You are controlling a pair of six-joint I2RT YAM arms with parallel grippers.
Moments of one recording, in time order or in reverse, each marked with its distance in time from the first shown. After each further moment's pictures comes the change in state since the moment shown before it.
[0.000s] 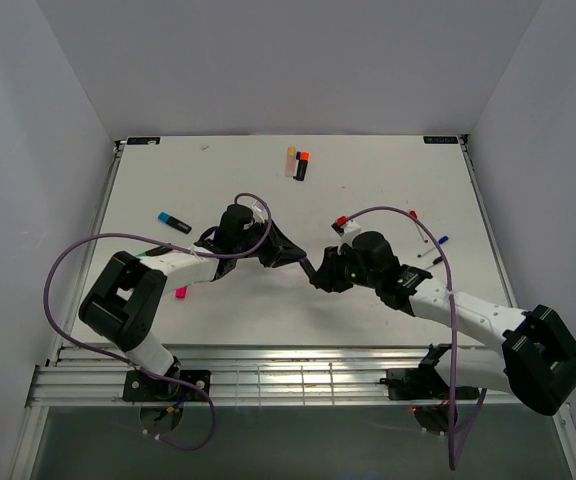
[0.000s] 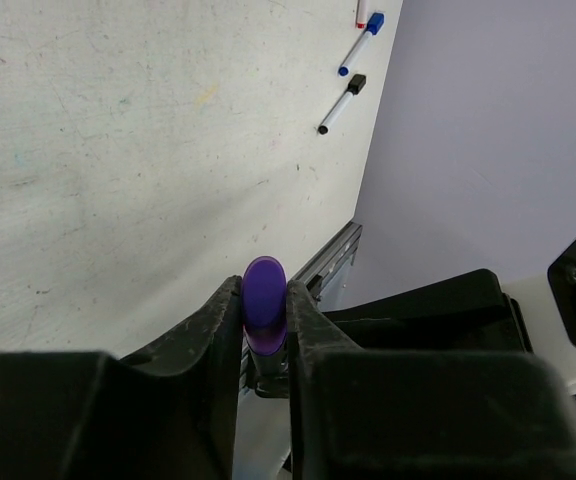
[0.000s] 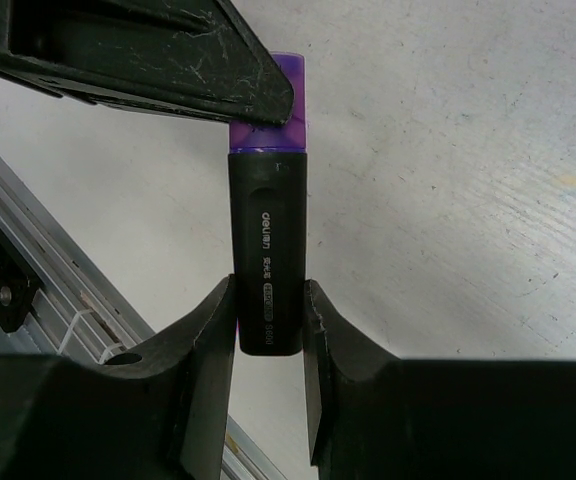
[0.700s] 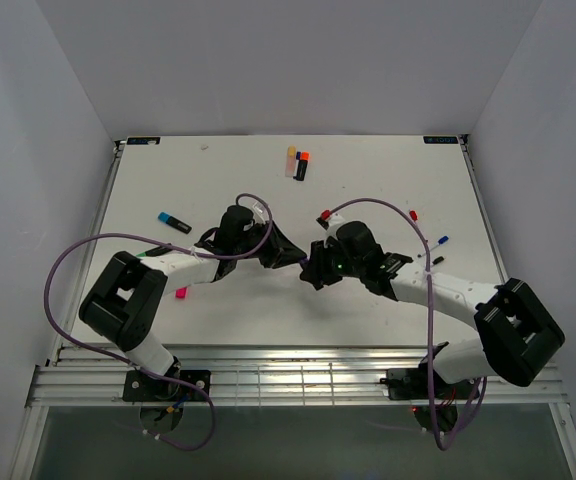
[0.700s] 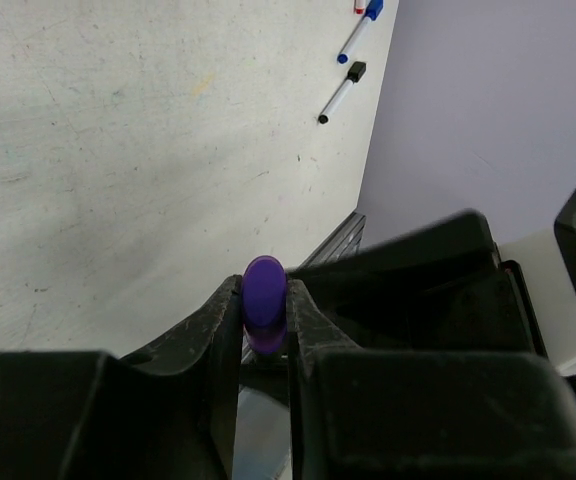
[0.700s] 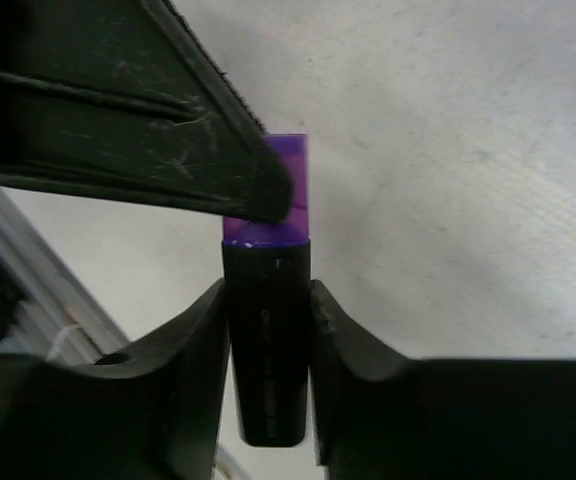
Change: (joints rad) left arm -0.002 0.000 -0.009 0.014 0.019 0.023; right arm 0.004 0.175 0.107 0.001 -0.002 -0.027
